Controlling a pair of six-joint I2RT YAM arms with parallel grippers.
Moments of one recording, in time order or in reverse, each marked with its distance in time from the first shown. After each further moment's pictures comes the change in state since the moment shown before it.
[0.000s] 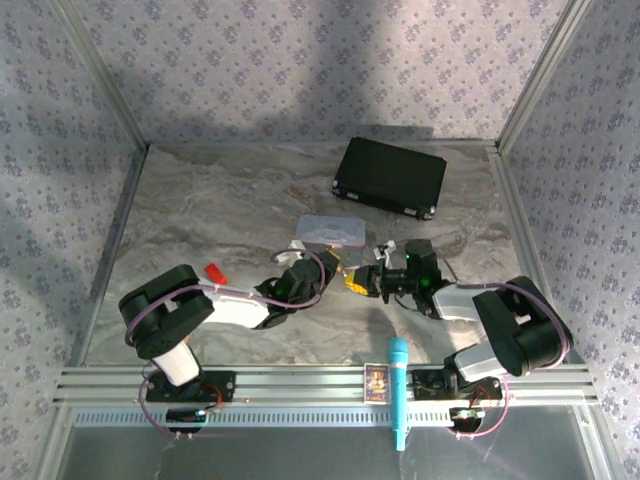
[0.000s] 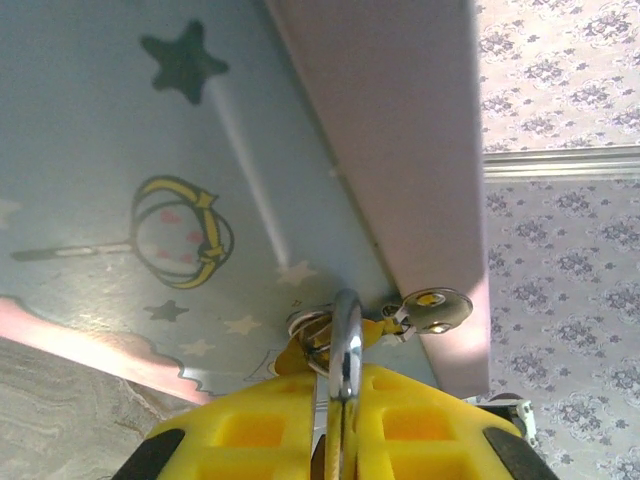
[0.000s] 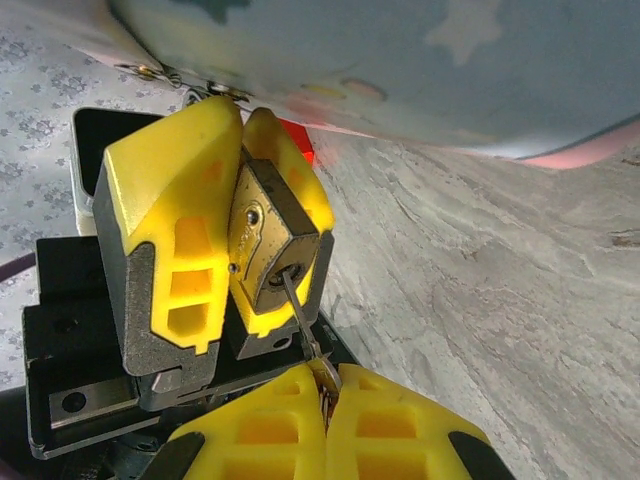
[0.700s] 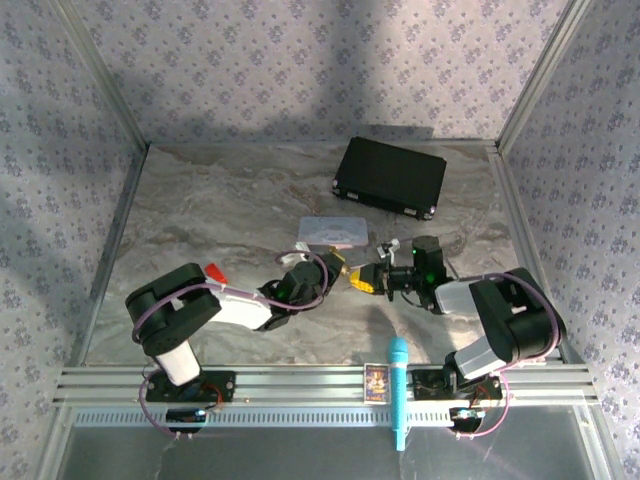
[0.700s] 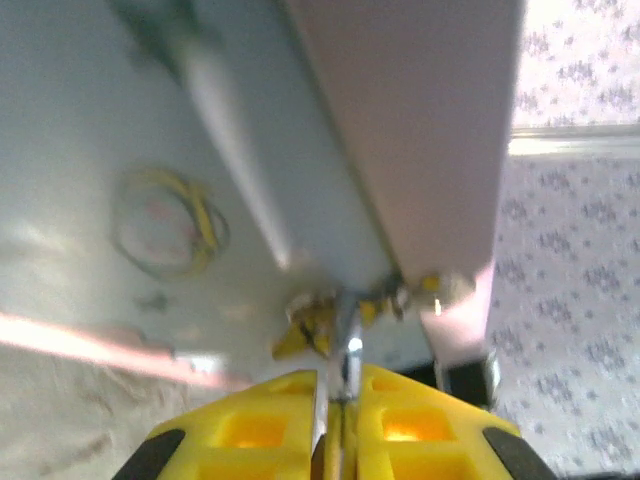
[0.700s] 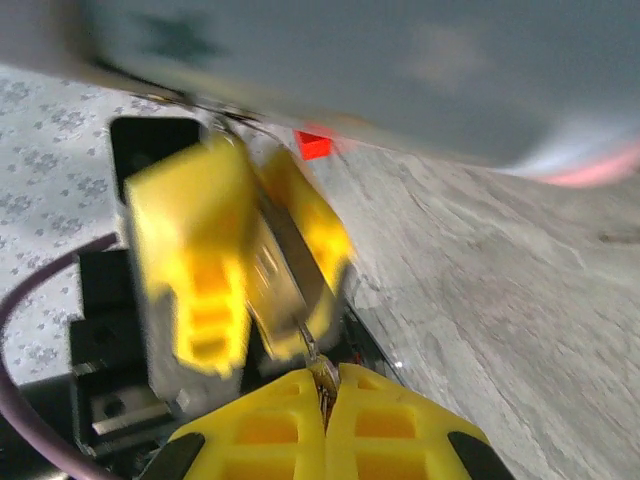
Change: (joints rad) left arm -0.019 0.034 -0.004 0.087 0.048 -0.023; right arm -0.096 0.076 0.013 0.074 -0.154 0.016
